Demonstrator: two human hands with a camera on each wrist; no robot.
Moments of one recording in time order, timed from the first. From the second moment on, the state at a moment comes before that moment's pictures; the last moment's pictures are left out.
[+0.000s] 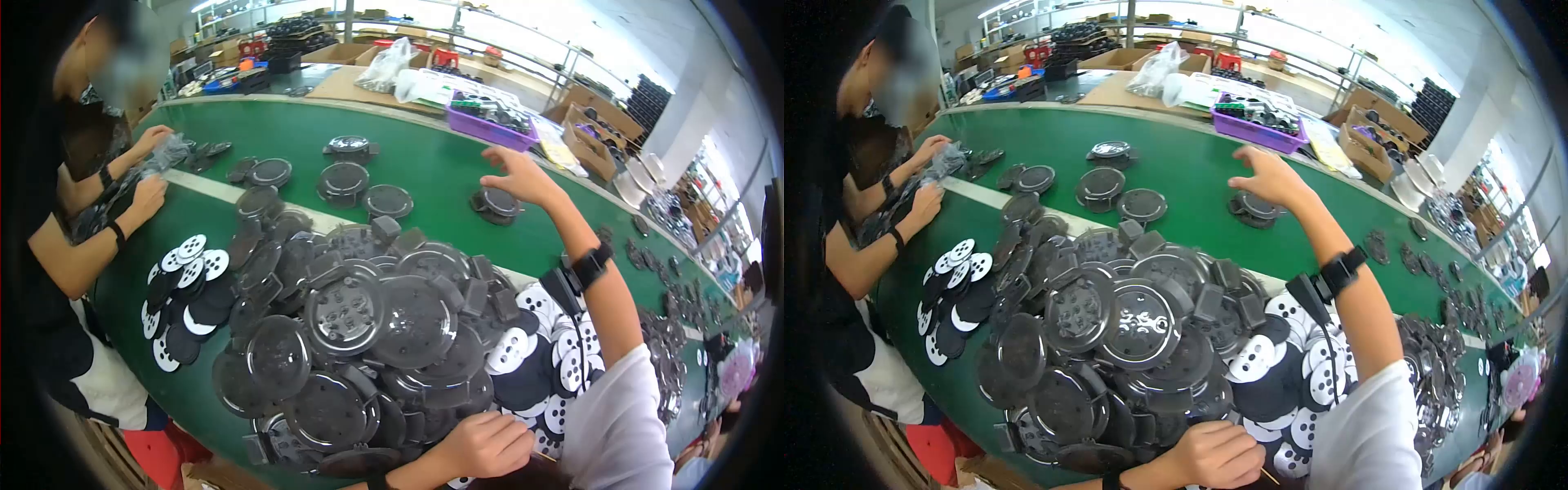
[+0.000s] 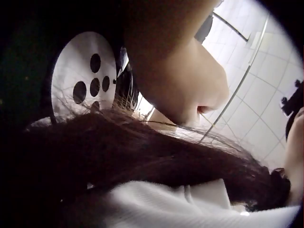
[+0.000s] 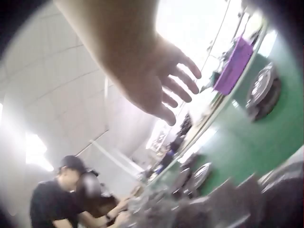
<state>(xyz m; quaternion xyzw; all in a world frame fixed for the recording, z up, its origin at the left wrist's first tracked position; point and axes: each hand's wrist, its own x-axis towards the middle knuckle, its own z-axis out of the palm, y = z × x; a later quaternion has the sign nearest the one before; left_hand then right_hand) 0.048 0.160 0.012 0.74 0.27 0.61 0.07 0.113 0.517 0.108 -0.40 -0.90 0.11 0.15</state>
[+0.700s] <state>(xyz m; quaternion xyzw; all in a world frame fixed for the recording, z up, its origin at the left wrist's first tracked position) 0.042 0.158 0.018 0.77 0.30 0.56 0.06 0.114 0.518 0.044 -0.40 -0.88 0.11 0.23</state>
